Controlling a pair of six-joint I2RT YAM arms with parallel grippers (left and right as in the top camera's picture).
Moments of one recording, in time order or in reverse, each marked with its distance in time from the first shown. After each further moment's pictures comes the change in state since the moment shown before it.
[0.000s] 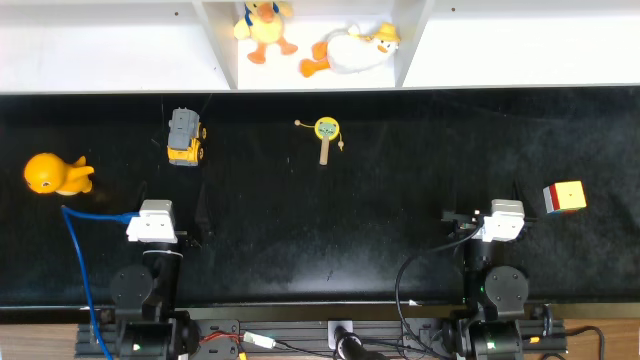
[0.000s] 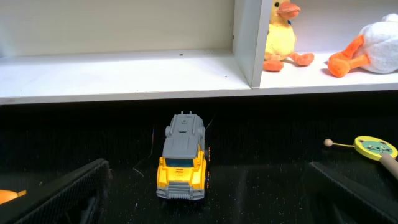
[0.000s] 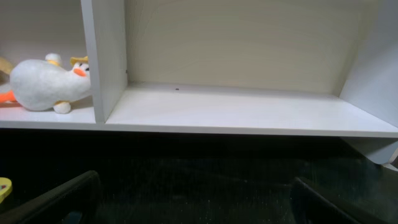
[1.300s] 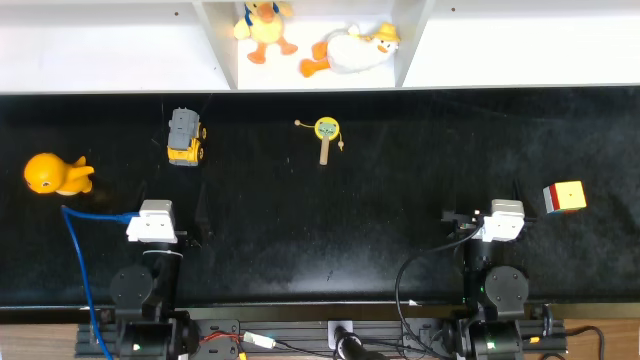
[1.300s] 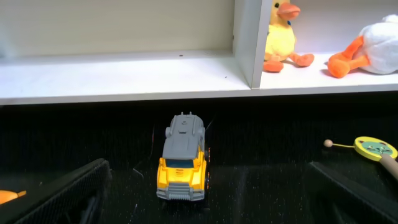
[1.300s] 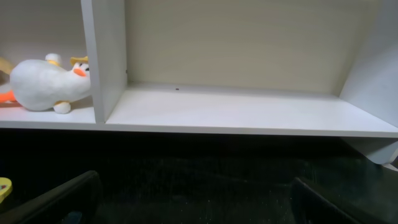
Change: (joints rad) left arm 0.000 0.000 0.000 0.009 -0.002 0.000; right arm 0.000 0.000 0.000 0.000 0.000 0.000
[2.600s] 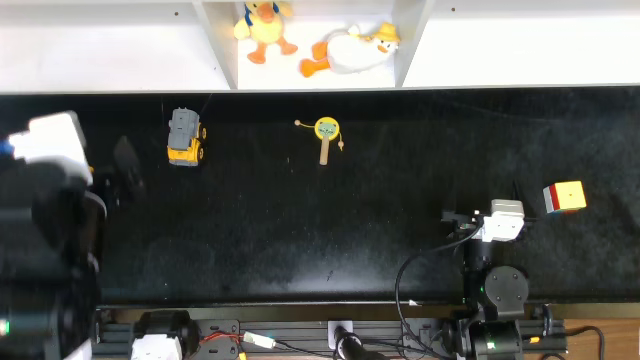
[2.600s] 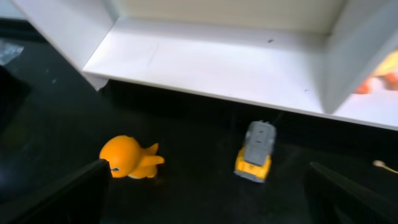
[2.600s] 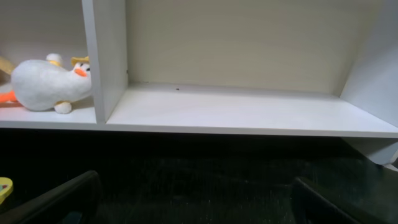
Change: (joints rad) left arm 0.025 0.856 1.235 -0.893 -0.318 -0.090; right arm 0.000 0.000 0.000 0.000 0.000 0.000
